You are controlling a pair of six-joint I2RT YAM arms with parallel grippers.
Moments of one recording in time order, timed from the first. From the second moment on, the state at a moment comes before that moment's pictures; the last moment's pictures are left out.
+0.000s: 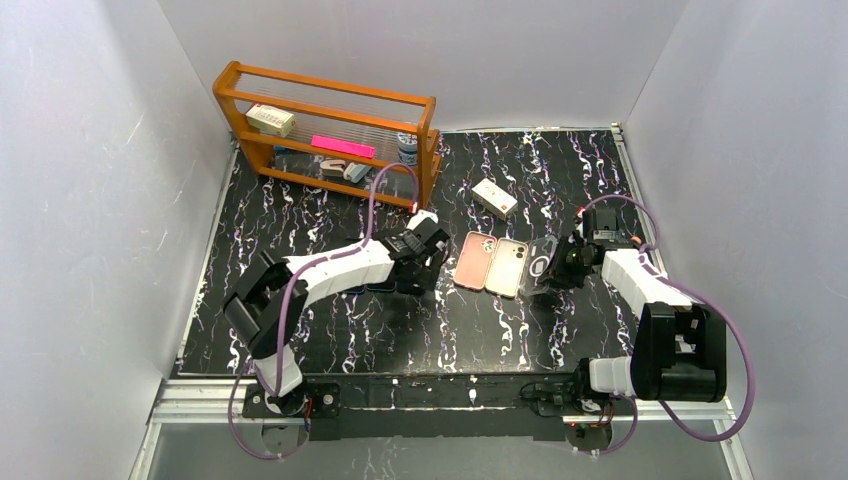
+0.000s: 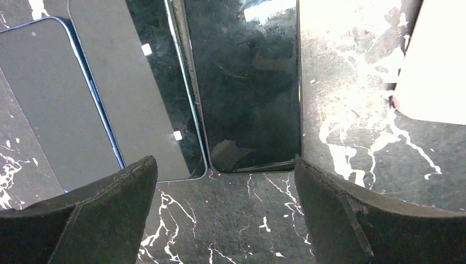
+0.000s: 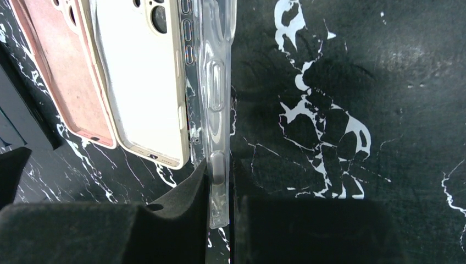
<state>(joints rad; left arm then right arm) -0.89 1.72 1.14 -0.61 -0.43 -0.47 0.01 1.32 0.70 -0.52 -0.31 0.39</state>
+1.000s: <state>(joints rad) -0.31 1.13 0.95 -0.57 -0.29 -0.47 0.01 1.27 0.70 -0.55 -0.17 0.44</state>
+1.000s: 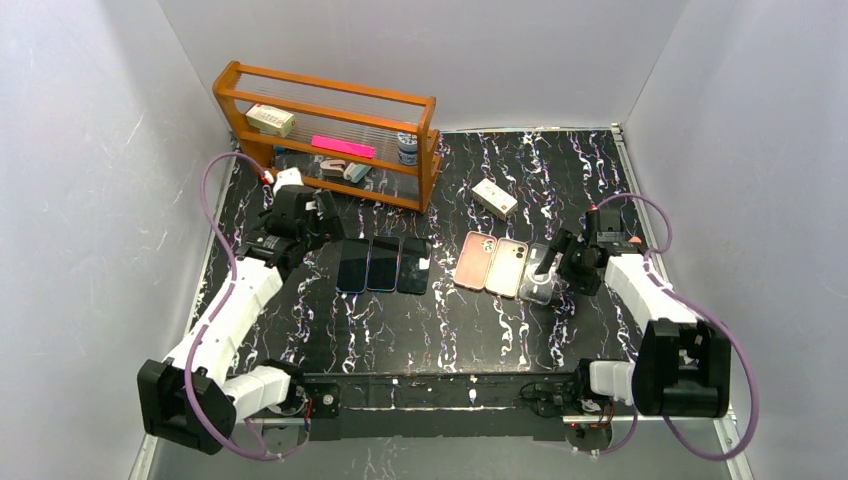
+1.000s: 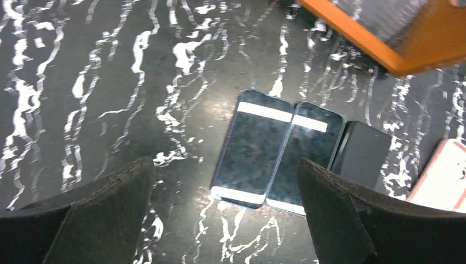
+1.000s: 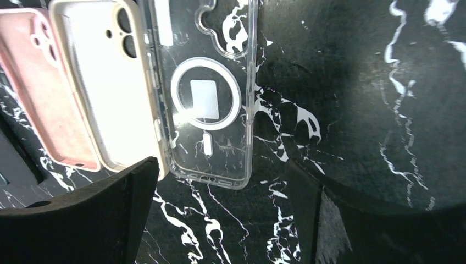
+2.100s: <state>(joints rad) -0.34 0.36 0.72 -0.54 -0.71 -0.32 0.05 0.26 0.65 -0.47 0.31 0.26</state>
